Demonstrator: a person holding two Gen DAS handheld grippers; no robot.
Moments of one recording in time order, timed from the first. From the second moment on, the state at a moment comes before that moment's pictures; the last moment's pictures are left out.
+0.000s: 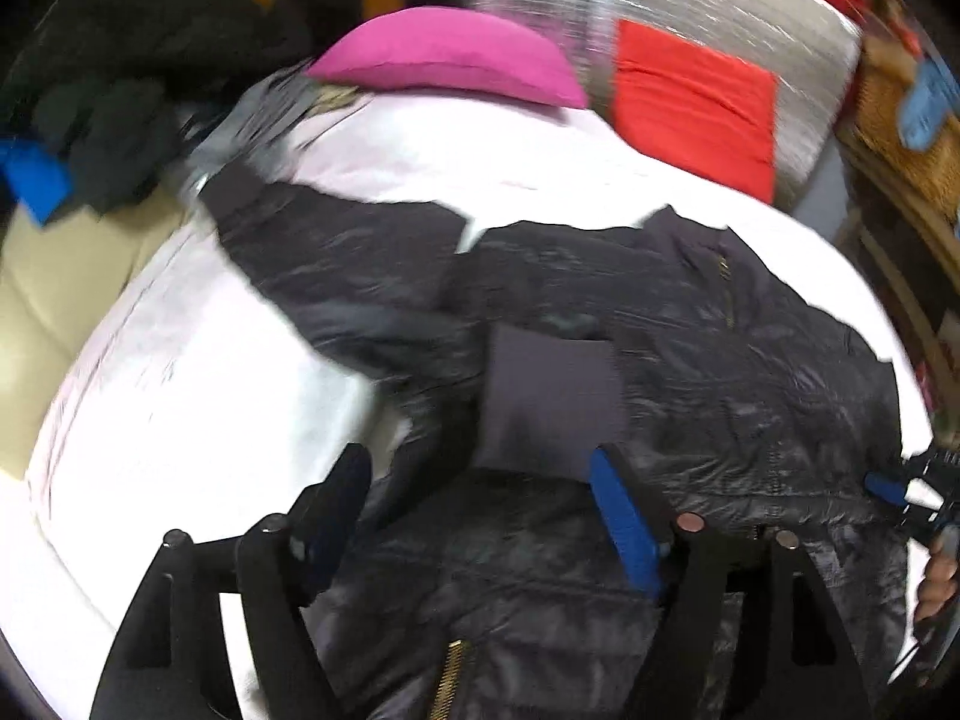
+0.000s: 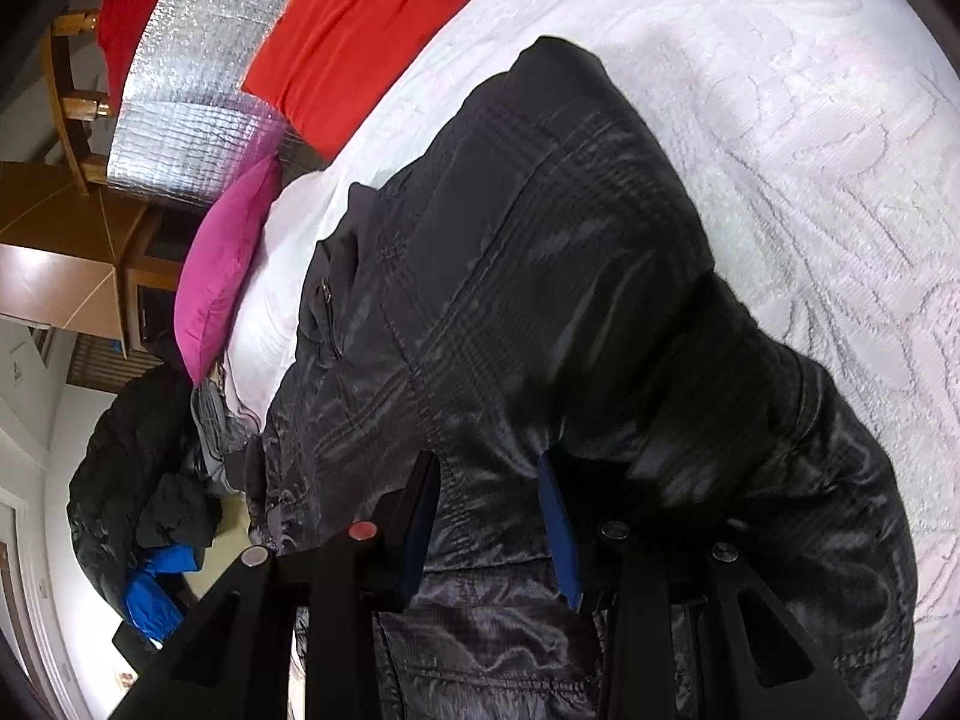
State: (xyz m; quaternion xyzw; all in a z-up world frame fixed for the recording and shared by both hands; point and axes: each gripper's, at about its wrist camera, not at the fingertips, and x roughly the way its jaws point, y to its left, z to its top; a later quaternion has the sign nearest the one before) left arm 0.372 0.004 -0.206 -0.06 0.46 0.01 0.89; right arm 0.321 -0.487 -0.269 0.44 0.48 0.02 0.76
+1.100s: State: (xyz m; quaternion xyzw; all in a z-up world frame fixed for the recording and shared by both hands) left arm 0.430 -0.043 -0.225 0.05 0.45 0.02 0.89; right arm 0.325 -0.467 -0.237 0.35 0.46 0.03 0.81
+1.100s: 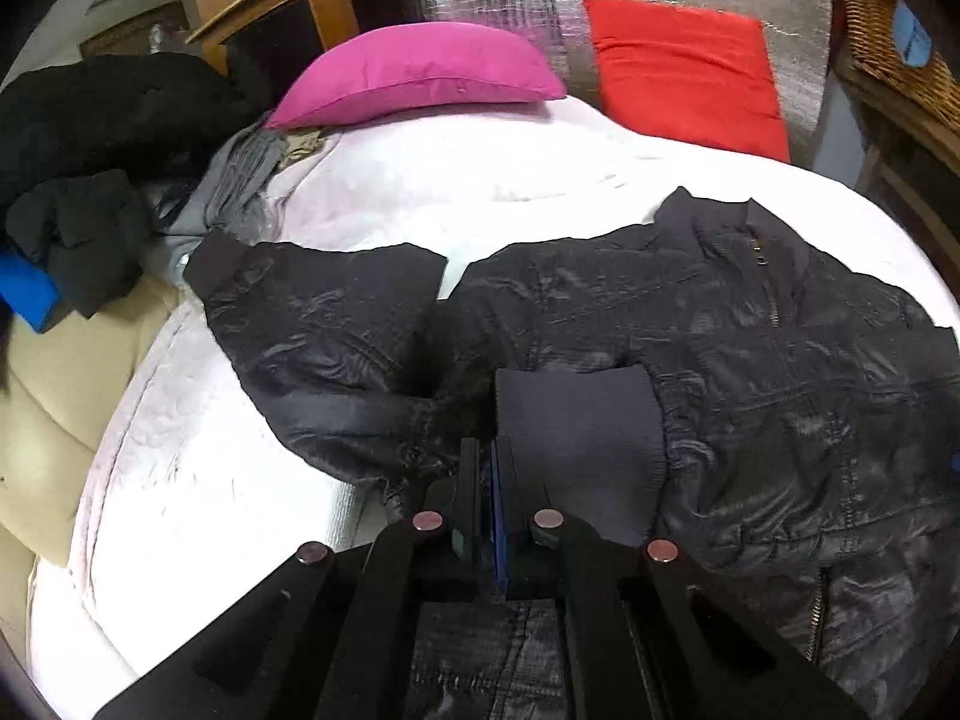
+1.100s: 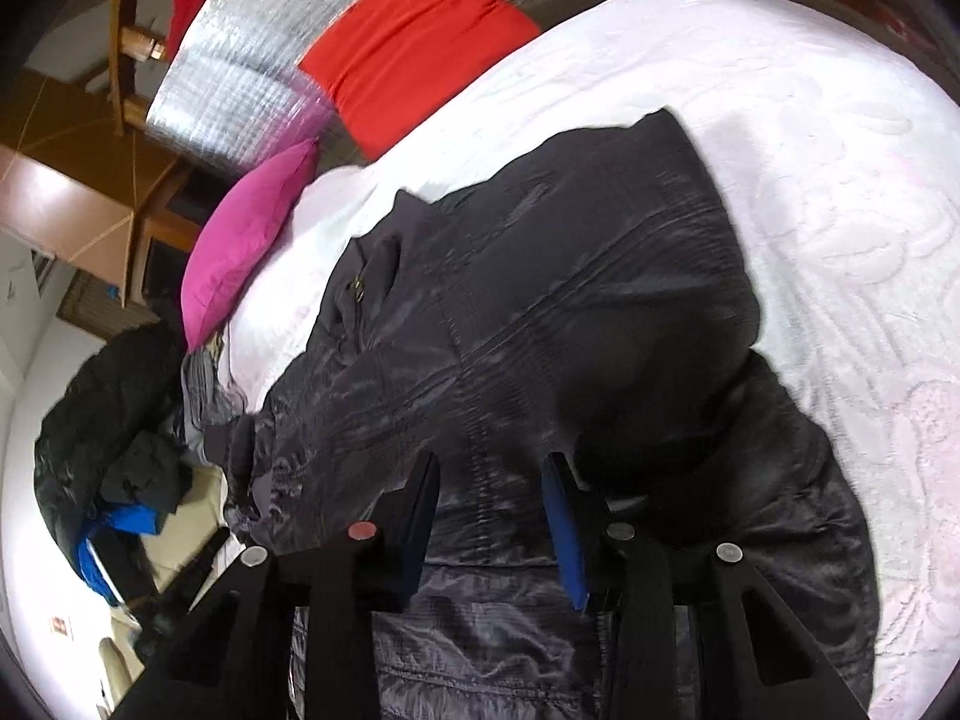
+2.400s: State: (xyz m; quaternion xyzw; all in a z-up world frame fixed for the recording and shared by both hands) left arm 0.446 -0.050 -0.236 0.00 0.45 -0.02 0.89; right arm 0.334 -0.481 -0.239 0.22 0.46 -0.10 0.85
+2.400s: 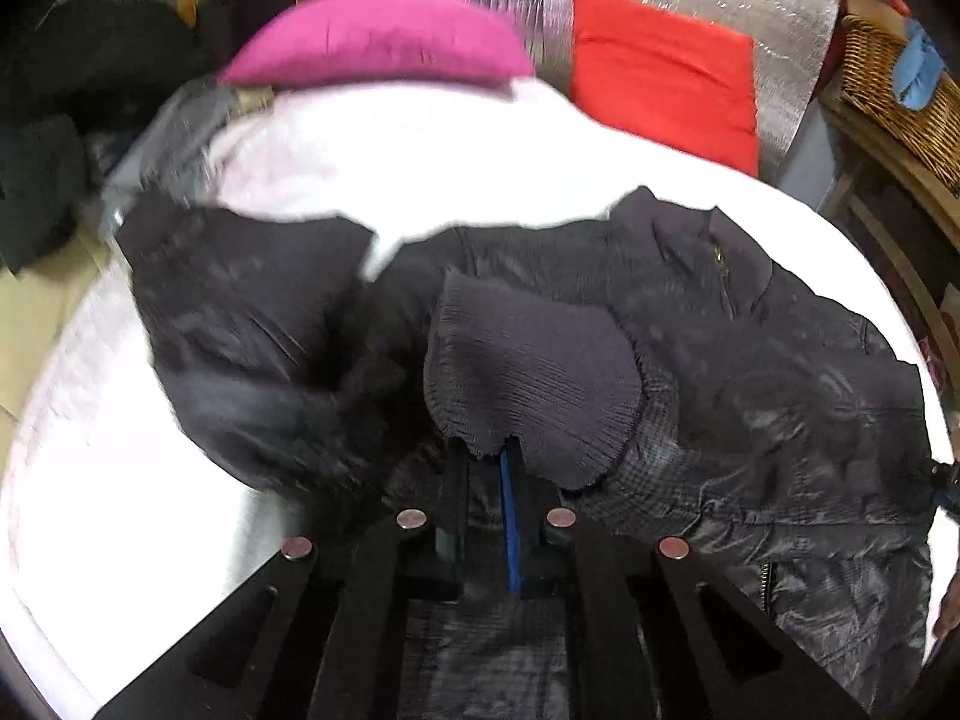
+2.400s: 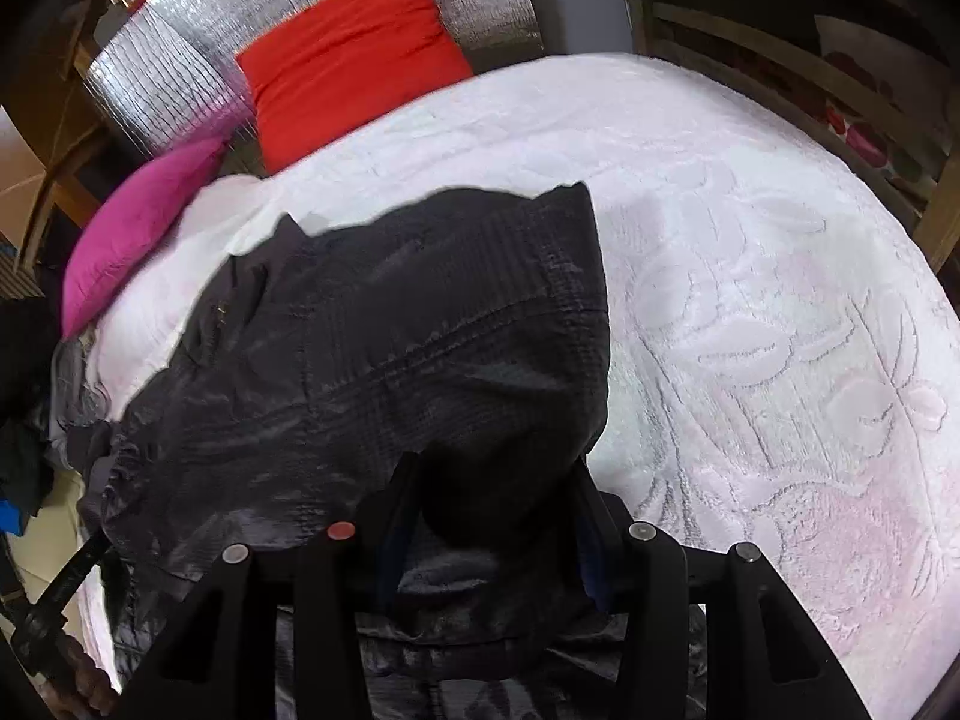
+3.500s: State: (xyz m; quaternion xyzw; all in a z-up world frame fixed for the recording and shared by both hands) left arm 0.450 -0.042 -0.275 0.04 0.50 -0.03 0.87; right arm 0.346 -0.392 -0.235 0.15 0.47 0.02 0.87
